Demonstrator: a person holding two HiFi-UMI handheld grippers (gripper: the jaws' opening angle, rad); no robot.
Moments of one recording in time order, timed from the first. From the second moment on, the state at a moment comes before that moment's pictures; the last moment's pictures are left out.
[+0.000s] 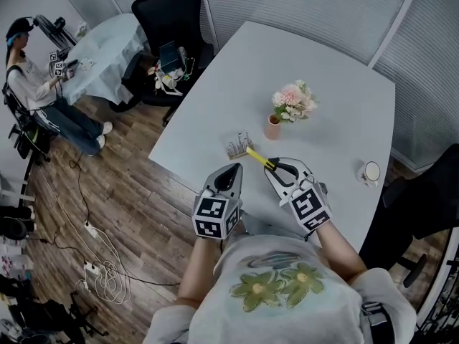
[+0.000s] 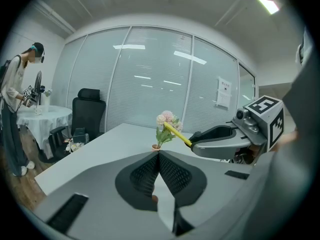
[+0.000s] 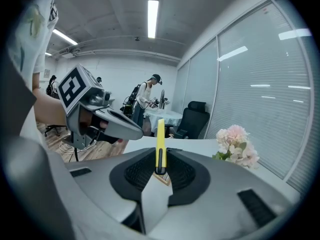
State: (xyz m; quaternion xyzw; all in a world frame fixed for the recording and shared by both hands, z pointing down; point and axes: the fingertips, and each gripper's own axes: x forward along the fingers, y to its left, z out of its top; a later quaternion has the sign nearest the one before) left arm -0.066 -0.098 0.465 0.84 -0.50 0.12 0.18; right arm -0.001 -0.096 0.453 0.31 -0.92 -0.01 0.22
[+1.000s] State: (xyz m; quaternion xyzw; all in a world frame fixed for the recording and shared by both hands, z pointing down) left arm -0.045 -0.094 0.453 0.85 -0.49 0.10 0.17; right arm -0.012 -0.090 0.414 0.31 -0.94 -0.03 0.17
